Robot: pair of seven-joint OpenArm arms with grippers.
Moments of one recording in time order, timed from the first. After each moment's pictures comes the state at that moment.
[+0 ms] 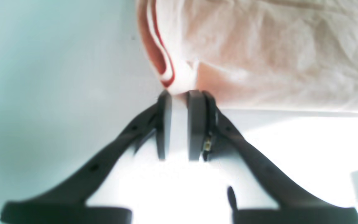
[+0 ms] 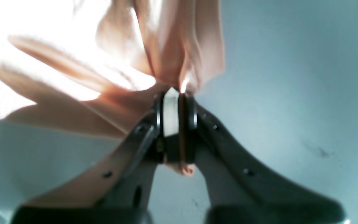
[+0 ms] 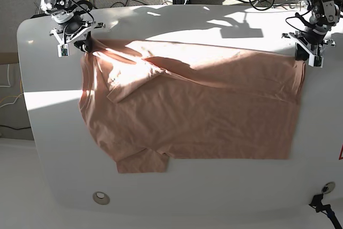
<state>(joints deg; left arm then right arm) 25.3 -22.2 -24.2 88.9 -16.1 -22.9 25.6 -28.1 14.4 19.5 92.9 21.4 23.0 -26.4</state>
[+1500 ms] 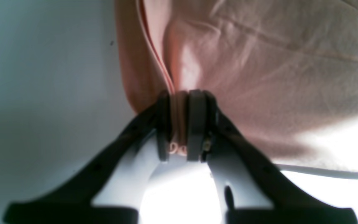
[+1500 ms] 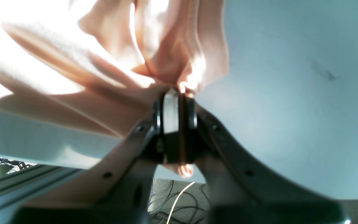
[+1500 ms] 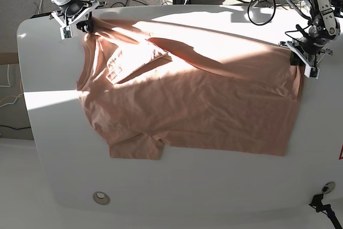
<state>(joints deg) 14.6 -19.0 -27.2 86.2 -13.9 -29.0 38.4 -37.1 14.2 20.4 100.7 20.5 23.0 -28.0</state>
